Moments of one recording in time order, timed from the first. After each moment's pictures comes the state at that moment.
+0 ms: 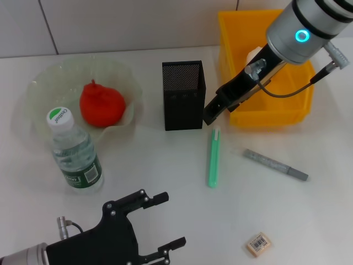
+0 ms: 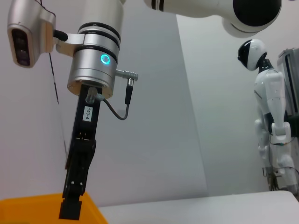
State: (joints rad) left arm -0.30 -2.00 2.15 0.32 0.49 1.55 -0.34; right arm 0.94 2.08 -1.14 -1.23 -2.61 -1.75 2.85
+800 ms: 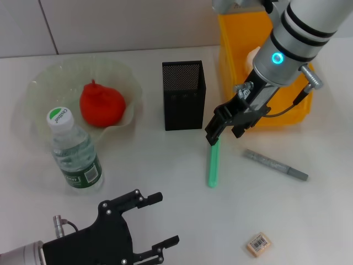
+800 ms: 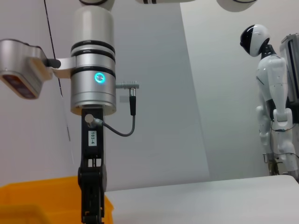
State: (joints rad) left arm -0.32 -2.00 2.14 0.27 0.49 1.55 -0.34; right arm 1.05 2.09 -1.09 -0.89 -2.74 -1.64 2.96
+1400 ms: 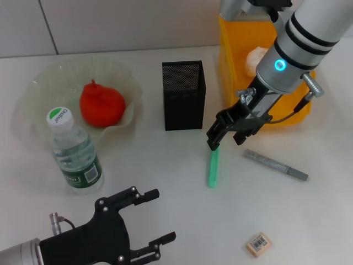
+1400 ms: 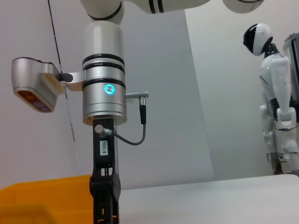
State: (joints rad) left arm -0.33 -1.99 2.13 0.26 0.49 1.56 -0.33; right arm 1.05 2.09 -1.03 -0.83 -2.76 -1.61 2.96
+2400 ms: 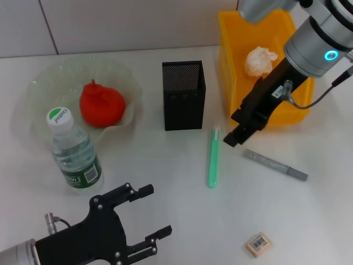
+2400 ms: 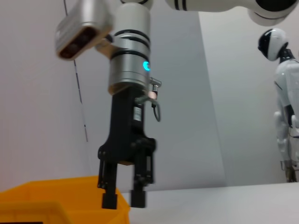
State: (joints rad) left arm -0.31 -2.00 2.10 0.26 0.48 1.57 -0.35; right arm 0.93 2.06 -1.05 -1.12 -2.62 -1.80 2.16
